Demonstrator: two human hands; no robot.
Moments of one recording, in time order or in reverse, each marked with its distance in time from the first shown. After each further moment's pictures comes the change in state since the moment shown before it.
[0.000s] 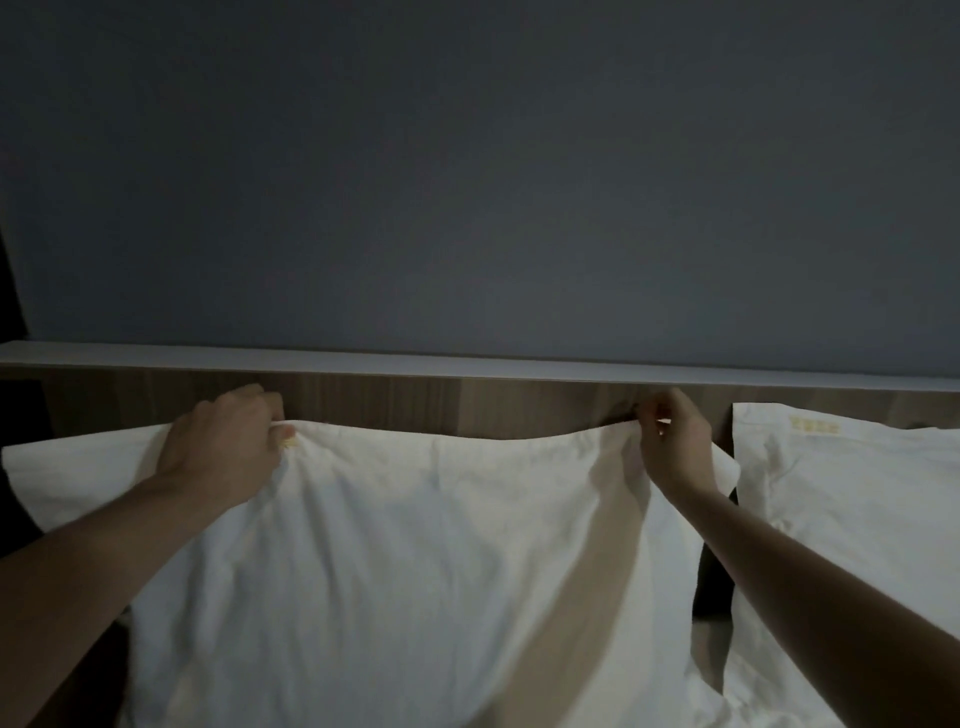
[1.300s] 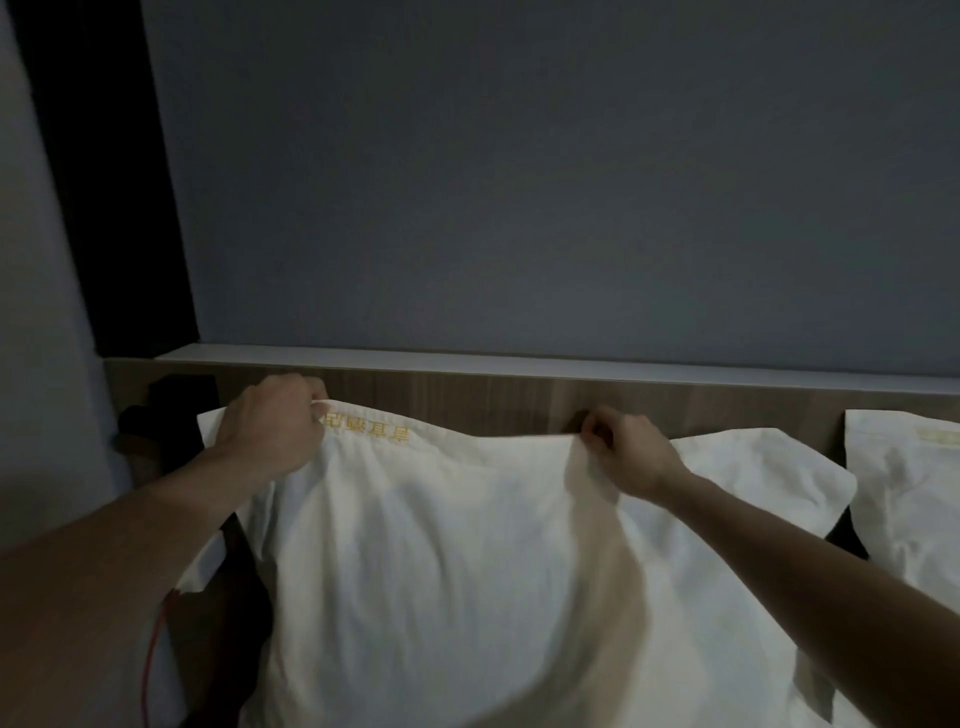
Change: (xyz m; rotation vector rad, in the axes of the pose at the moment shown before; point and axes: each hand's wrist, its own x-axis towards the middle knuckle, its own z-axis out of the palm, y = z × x) left_hand -0.009 -0.063 -0.040 -0.040 -0.020 -0.117; right_hand -0.044 -0.116 0.070 -0.167 -0.619 -0.278
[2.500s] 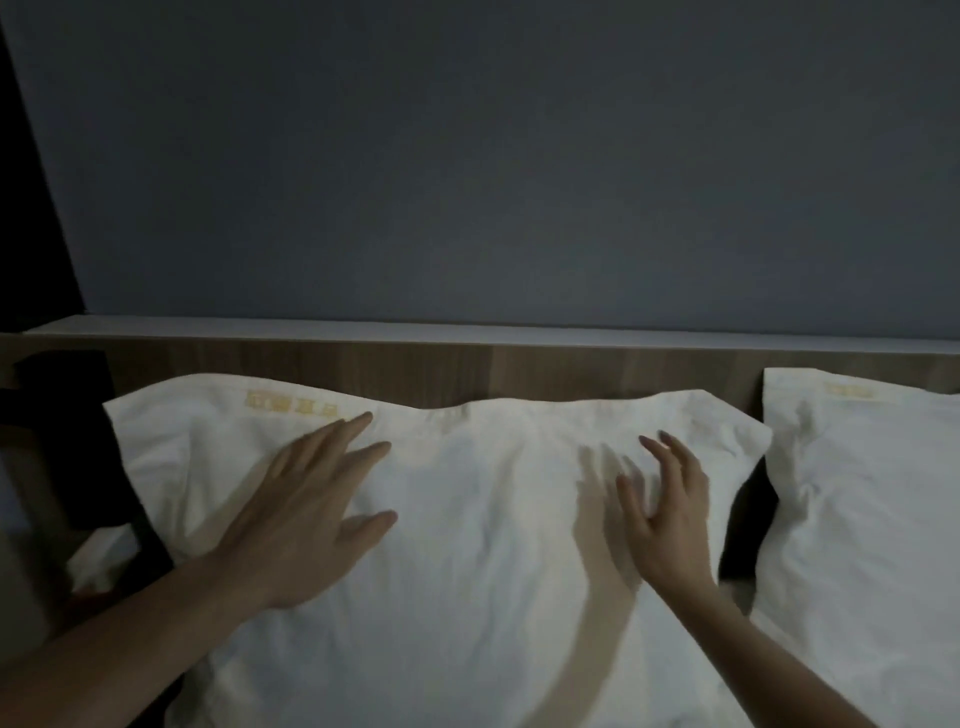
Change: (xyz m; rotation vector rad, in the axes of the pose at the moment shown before) left_hand -0.094 0.049 0.071 -0.079 -0.152 0.474; right_hand -0.140 0.071 0.038 0.119 0.537 0.250
